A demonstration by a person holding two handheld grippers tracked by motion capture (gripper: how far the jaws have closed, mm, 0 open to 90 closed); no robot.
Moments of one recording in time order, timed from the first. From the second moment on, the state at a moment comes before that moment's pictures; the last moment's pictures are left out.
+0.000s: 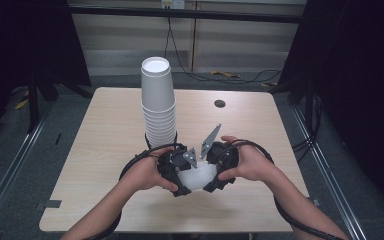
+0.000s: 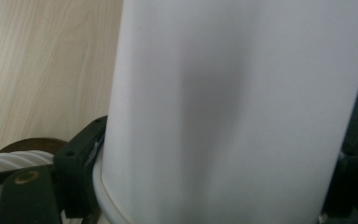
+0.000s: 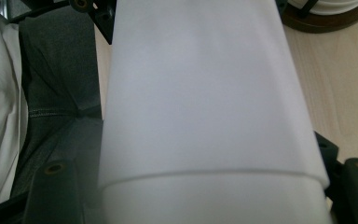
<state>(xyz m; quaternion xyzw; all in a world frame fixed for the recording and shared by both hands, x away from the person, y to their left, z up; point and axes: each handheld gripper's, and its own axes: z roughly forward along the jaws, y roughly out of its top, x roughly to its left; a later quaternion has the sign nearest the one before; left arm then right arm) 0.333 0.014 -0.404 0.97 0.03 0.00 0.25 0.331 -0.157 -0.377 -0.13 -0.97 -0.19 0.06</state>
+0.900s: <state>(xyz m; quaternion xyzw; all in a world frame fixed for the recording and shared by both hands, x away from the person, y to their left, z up) 0.345 0.038 -0.406 0.93 0.06 -0.03 0.36 0.329 -0.202 -0.389 -0.14 -0.94 -0.32 0.03</state>
